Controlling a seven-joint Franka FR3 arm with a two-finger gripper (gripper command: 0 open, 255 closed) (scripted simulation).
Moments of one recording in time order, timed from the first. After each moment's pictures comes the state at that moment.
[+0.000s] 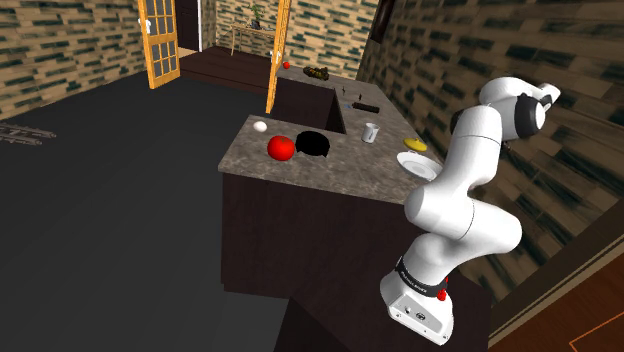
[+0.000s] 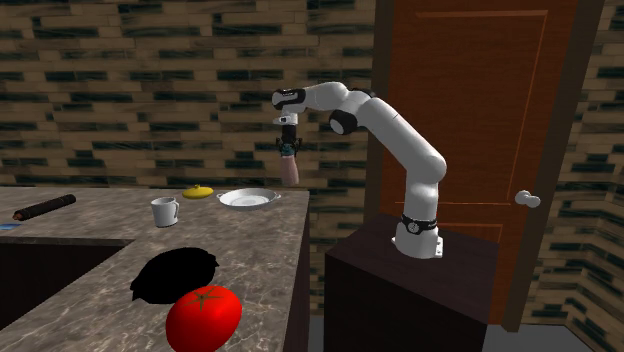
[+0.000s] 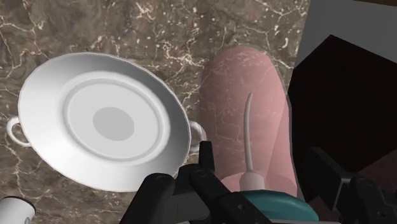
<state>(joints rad) -1.18 0.82 -0.88 -1.04 0.73 1.43 -2.51</state>
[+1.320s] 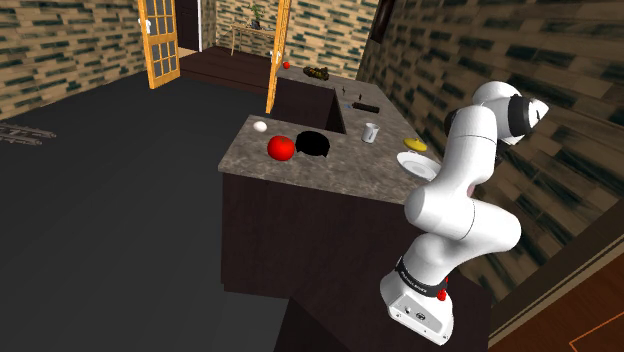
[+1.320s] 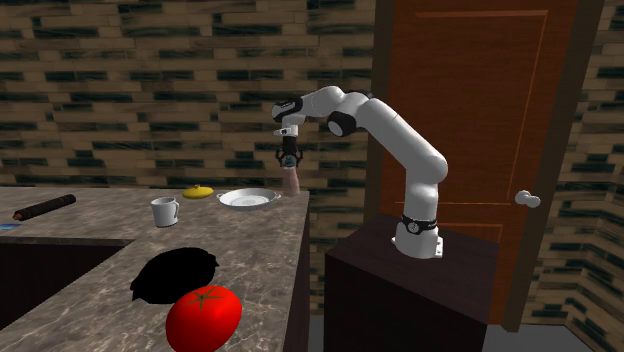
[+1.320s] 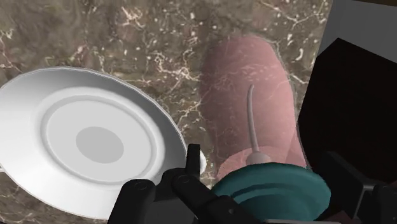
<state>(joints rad) -1.13 0.83 -0.87 -1.19 0.74 1.57 -2.56</state>
